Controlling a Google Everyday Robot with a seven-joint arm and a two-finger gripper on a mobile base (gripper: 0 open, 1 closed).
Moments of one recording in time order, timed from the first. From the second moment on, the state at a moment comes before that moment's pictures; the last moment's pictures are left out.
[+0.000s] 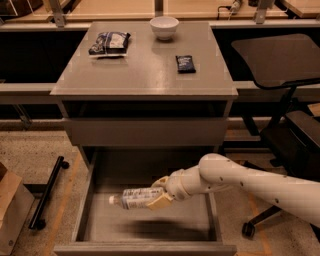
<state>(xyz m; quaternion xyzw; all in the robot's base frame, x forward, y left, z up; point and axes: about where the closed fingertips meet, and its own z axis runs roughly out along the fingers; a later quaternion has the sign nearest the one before) 0.506 0.018 0.529 -0.55 0.73 0.30 0.29</state>
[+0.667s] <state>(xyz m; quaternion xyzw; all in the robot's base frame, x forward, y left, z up) 0.484 0.020 0.435 -0.49 0.74 0.37 0.27</state>
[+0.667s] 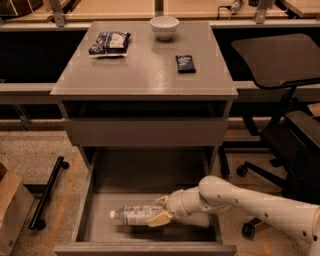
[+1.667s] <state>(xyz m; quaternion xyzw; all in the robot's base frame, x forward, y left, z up) 0.492 0.025 0.380 -0.44 0.76 0.41 0.25</state>
